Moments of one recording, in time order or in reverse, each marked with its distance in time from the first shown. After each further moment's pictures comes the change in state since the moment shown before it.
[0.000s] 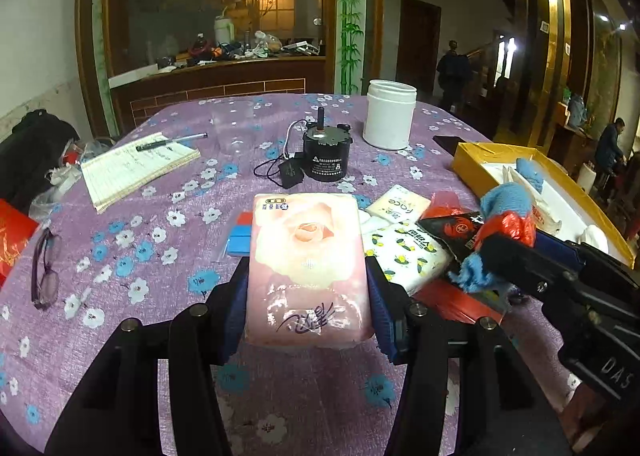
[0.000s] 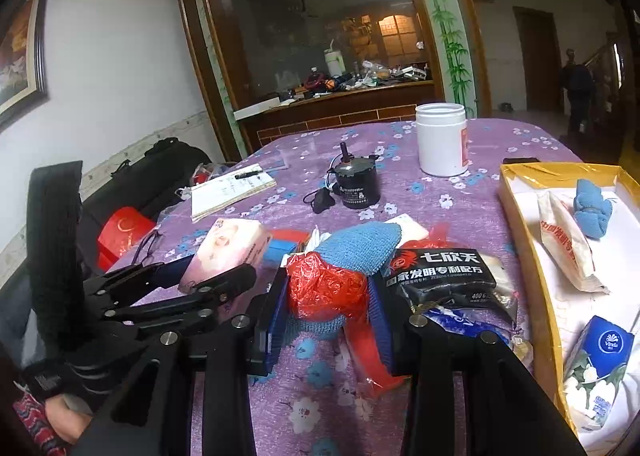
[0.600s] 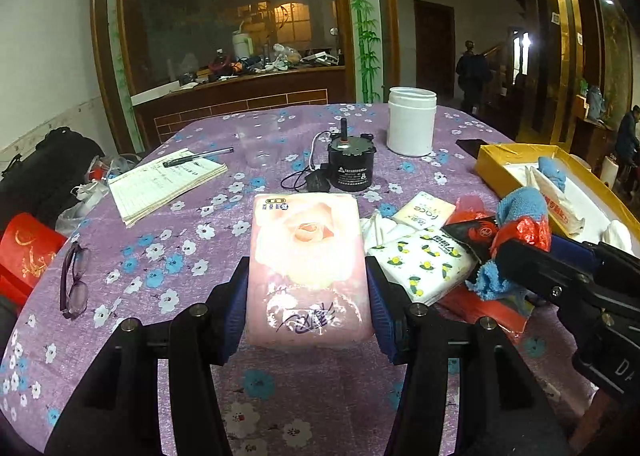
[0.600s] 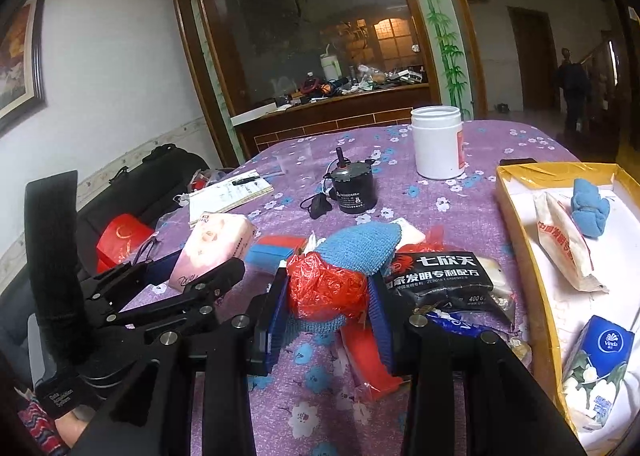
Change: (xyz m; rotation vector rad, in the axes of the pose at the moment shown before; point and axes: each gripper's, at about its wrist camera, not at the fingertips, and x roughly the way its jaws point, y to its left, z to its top) left arm -0.006 -0.004 0.001 0.041 -0.047 0.122; right arm 0.002 -0.001 -0.001 0.010 0.002 0.008
